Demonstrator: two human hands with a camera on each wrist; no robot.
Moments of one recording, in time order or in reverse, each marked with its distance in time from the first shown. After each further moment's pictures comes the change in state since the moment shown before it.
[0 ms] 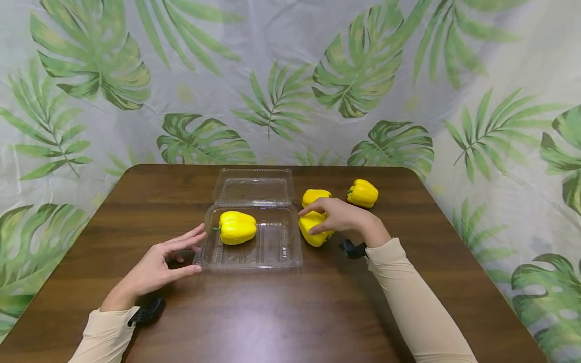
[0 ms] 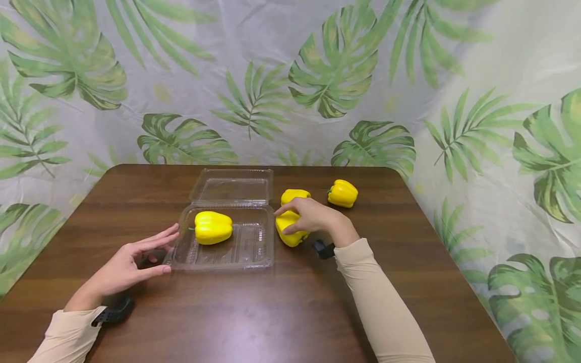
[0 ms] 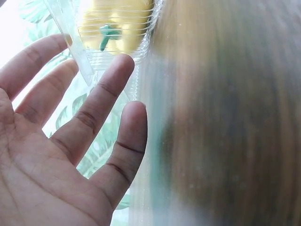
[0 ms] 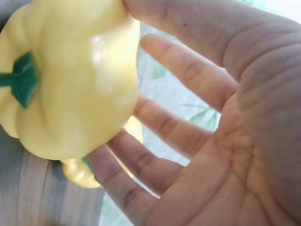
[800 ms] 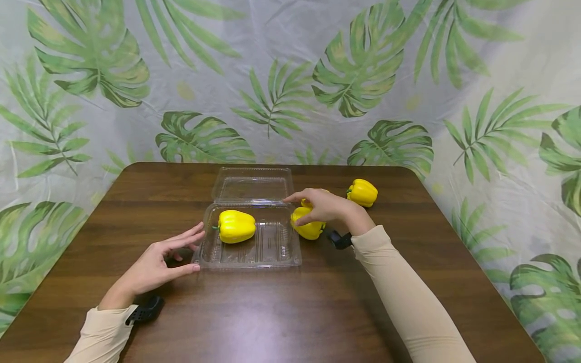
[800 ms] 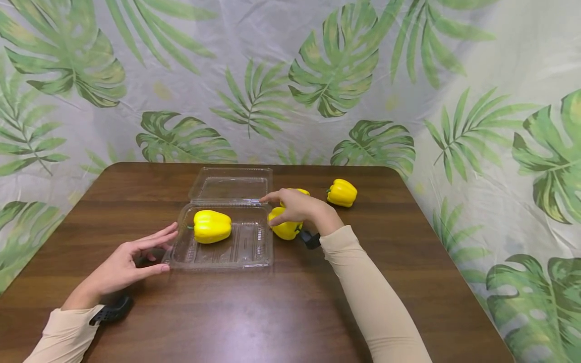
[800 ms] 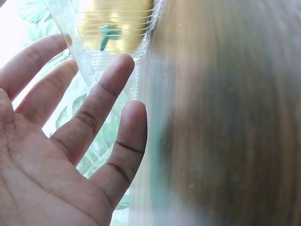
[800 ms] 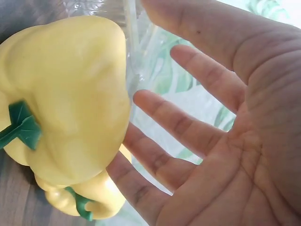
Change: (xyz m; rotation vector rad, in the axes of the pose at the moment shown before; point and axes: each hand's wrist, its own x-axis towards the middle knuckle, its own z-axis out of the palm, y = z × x) left_hand 0.001 0.000 0.000 0.005 0.003 0.006; right_hand 0.035 -0.018 -0.009 -0.031 -0.034 -0.042
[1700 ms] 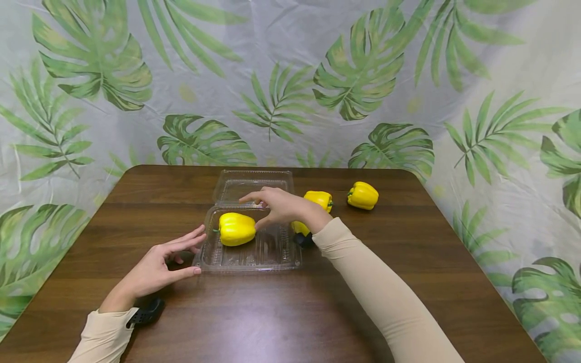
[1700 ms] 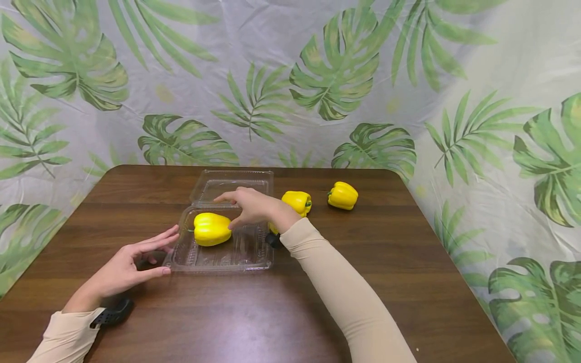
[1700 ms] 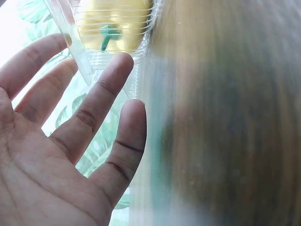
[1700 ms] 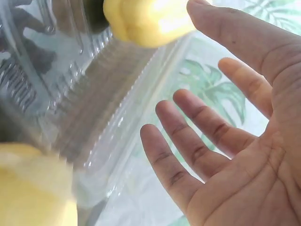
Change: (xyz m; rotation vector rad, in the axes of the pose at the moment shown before) left_hand 0.001 0.003 -0.001 -0.012 -0.002 -0.018; right_hand 0.061 -0.065 0.021 -0.092 -0.019 -0.137
